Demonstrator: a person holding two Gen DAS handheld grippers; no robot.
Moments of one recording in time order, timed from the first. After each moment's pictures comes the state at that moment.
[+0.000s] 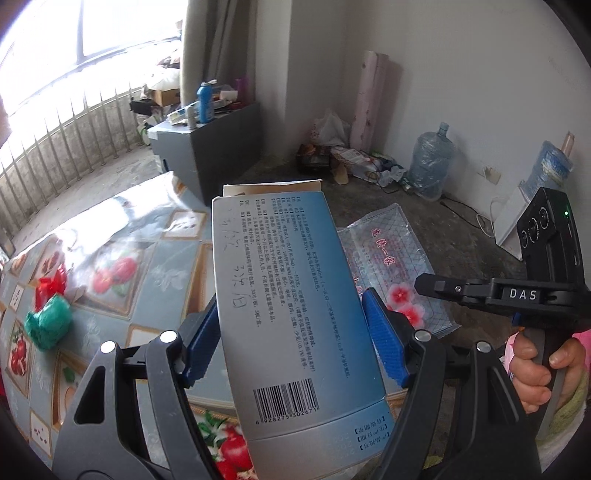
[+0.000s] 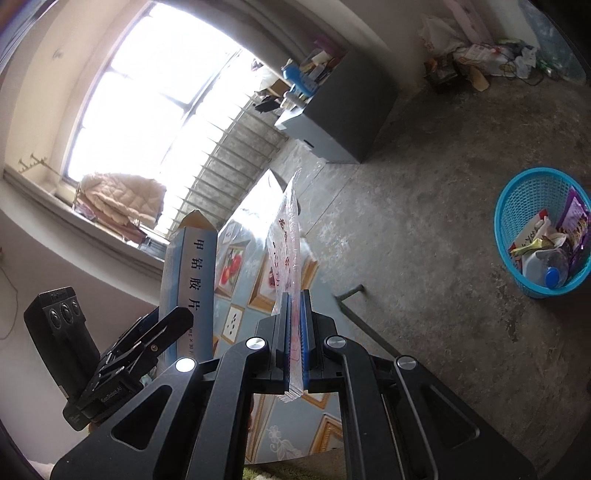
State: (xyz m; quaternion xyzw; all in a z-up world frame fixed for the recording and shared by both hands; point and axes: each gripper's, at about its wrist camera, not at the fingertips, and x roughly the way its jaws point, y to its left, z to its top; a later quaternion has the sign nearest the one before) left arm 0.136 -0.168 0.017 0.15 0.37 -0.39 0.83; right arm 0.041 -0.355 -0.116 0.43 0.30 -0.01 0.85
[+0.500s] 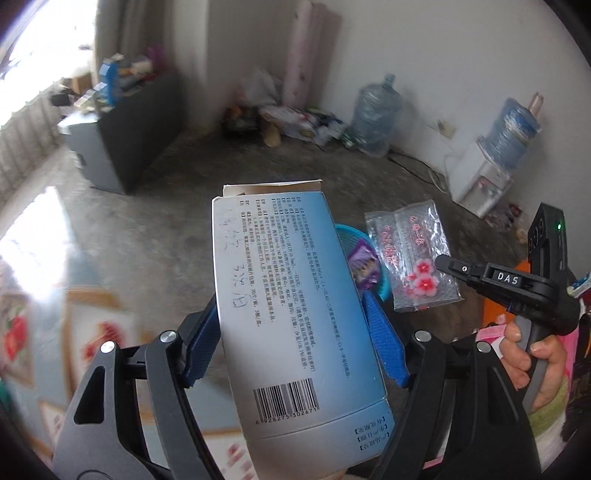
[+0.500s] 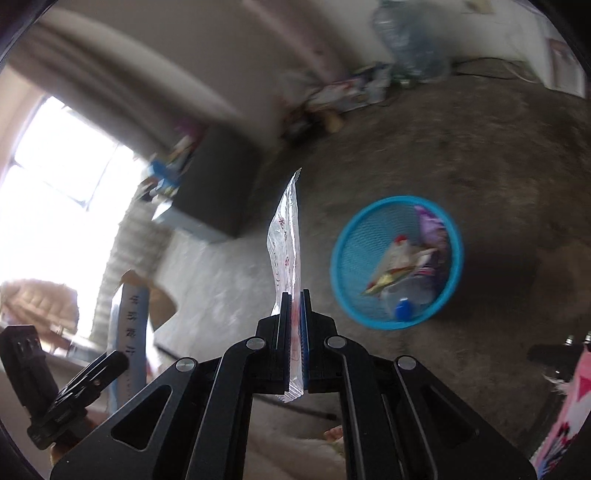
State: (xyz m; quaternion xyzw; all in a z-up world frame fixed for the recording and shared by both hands) left arm 0.147 -0.325 -0.034 0.19 0.44 -0.49 0.73; right arm -0.062 -0.497 -0.163 0.48 0.25 -0.28 0.80
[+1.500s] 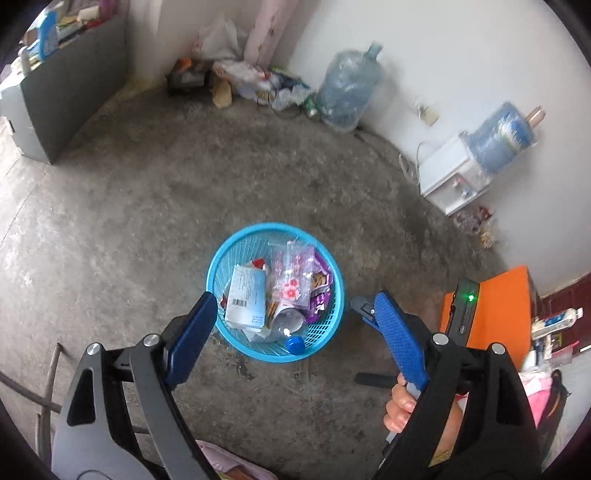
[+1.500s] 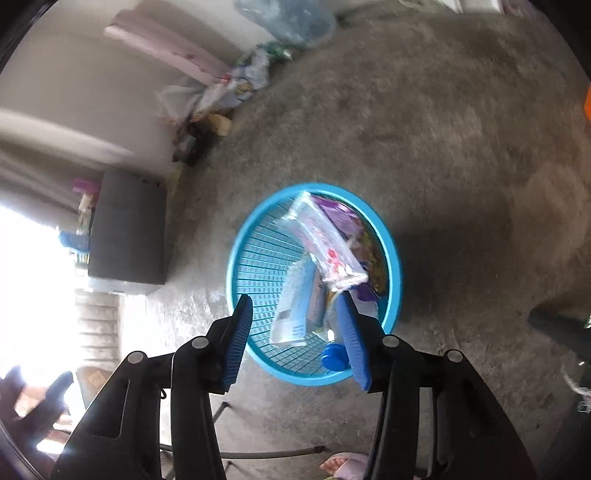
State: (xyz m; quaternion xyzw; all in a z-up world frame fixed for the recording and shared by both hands) left arm 0.172 -0.459 -0.105 0.14 0.52 -0.53 0.65; right arm -0.053 -0.590 -0.296 0.56 0.25 -0.39 0.69
